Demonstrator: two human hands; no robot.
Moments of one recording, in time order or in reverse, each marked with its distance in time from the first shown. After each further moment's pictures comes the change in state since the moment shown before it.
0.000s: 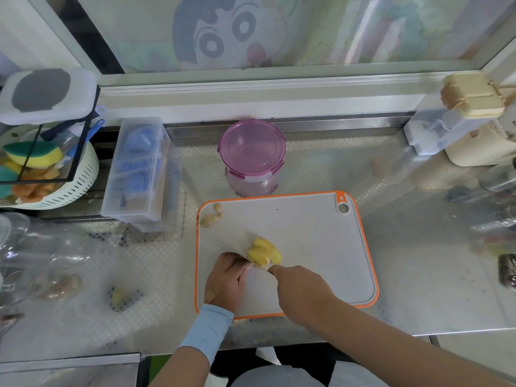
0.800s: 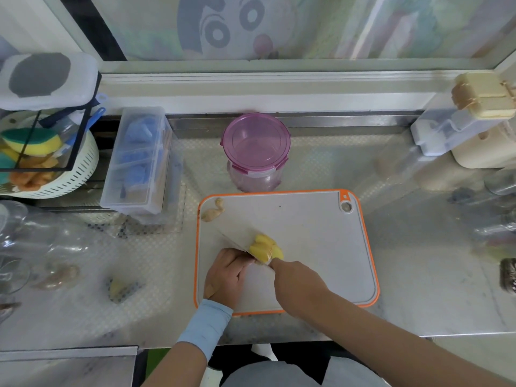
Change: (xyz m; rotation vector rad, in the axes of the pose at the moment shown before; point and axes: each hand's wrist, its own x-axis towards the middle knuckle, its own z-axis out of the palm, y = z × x) left_hand 0.001 0.003 -0.002 -0.004 -0.042 -0.057; right_hand 0.017 0.001 0.010 0.041 0.015 0.040
